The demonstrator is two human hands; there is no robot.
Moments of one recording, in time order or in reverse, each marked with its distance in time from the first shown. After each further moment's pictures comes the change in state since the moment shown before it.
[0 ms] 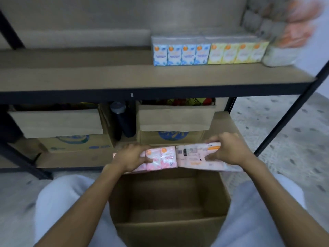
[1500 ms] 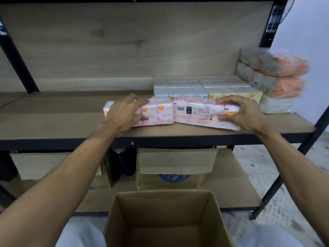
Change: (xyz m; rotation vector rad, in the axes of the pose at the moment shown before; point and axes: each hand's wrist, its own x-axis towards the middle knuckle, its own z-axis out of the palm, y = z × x) left_hand 0.098 0.011 -0.231 0.188 0.638 0.081; right_hand 0.115 -0.019 -0.178 0.255 0.487 -0.377
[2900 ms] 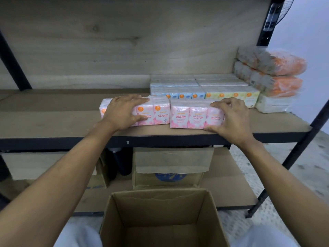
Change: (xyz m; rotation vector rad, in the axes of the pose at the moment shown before) left_hand 0.011 -0.009 0.019 -0.041 0.038 0.072; right_hand -0.014 0.011 0.043 -0.416 0.222 -0.071
